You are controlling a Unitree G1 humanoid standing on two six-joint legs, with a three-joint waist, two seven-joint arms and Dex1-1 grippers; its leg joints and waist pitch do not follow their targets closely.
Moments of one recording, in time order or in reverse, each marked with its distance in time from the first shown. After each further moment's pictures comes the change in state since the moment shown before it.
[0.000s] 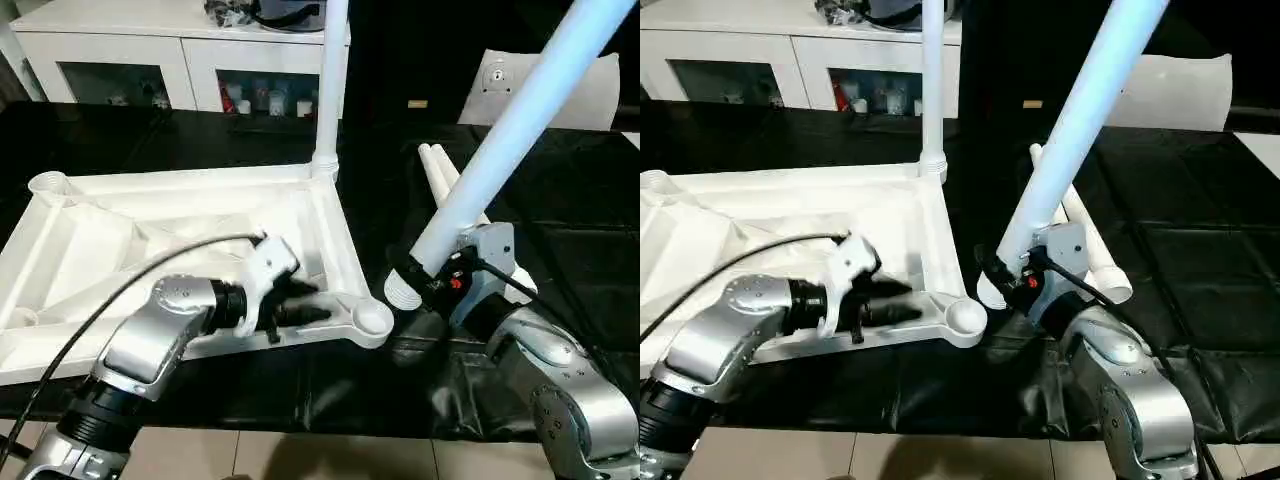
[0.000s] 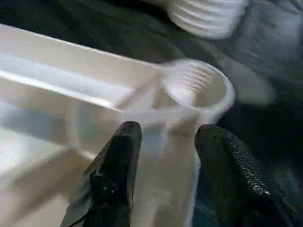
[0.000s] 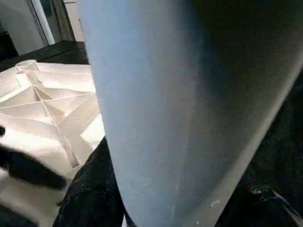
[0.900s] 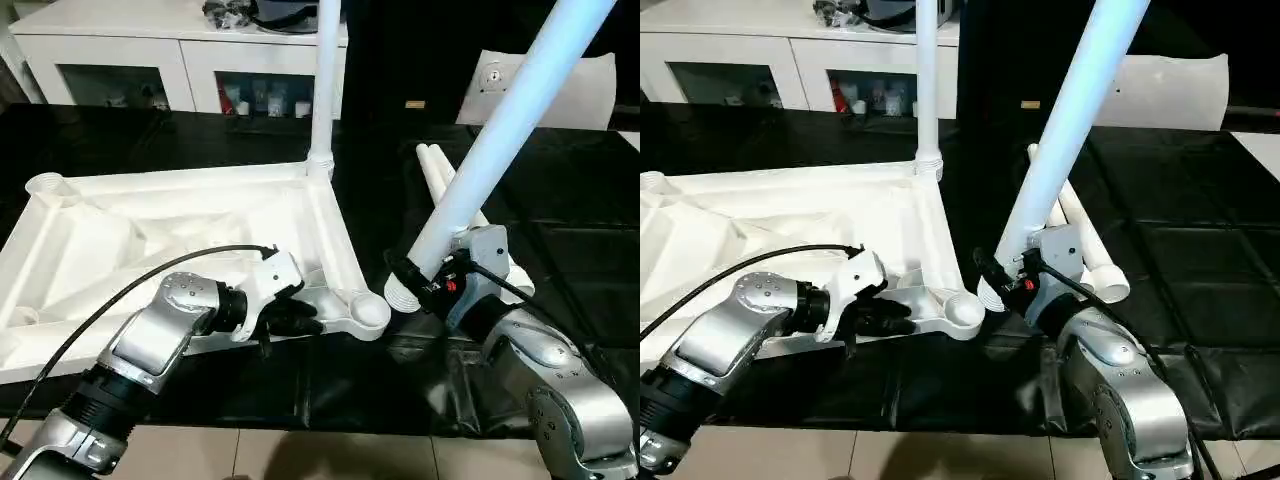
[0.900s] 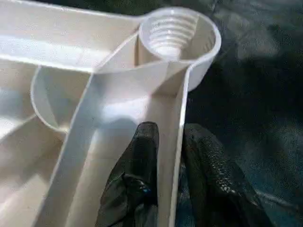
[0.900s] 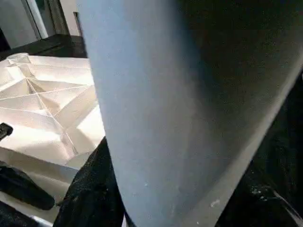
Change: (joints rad) left arm -0.053 0.038 -0.084 0.107 0.094 -0.070 -0.040; right arm 0.001 0.003 0.016 0.010 -0.031 -0.004 -0.019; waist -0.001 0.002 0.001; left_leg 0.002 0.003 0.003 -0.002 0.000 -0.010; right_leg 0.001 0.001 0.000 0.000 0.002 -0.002
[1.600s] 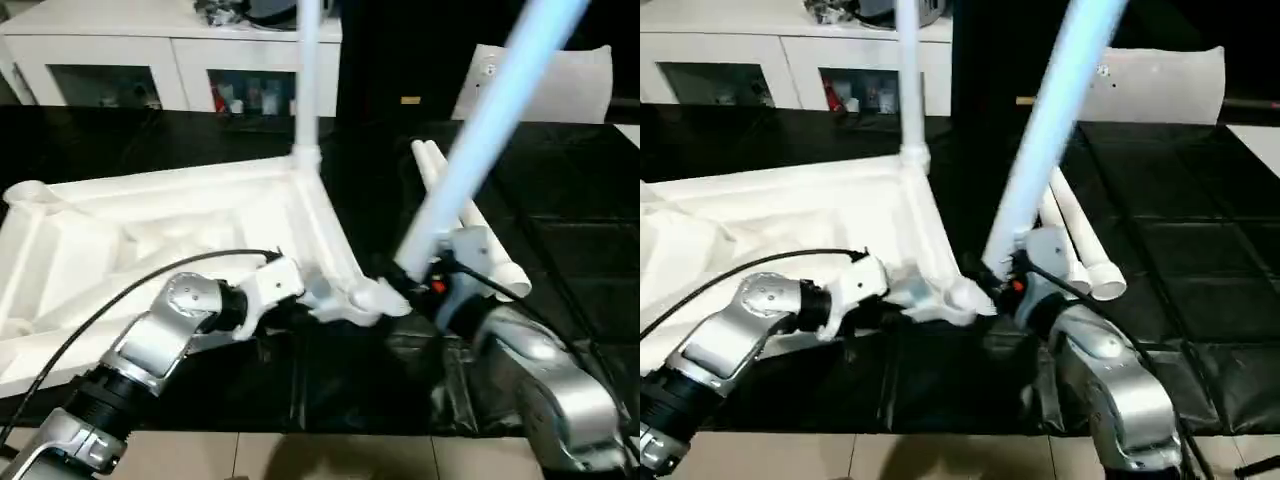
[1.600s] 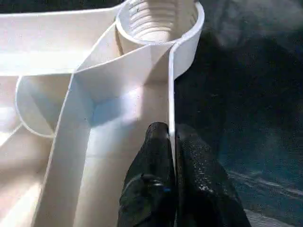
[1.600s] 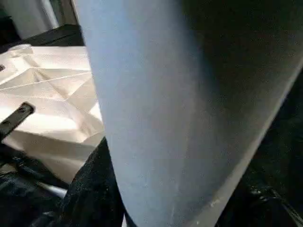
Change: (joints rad) left arm -0.004 -0.003 0.006 0.087 0.064 -0.197 0.031; right arm -0.058 0.018 0.052 0.099 -0.007 0.000 0.051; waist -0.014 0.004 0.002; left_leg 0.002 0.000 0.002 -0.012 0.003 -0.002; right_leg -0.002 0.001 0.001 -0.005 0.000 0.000
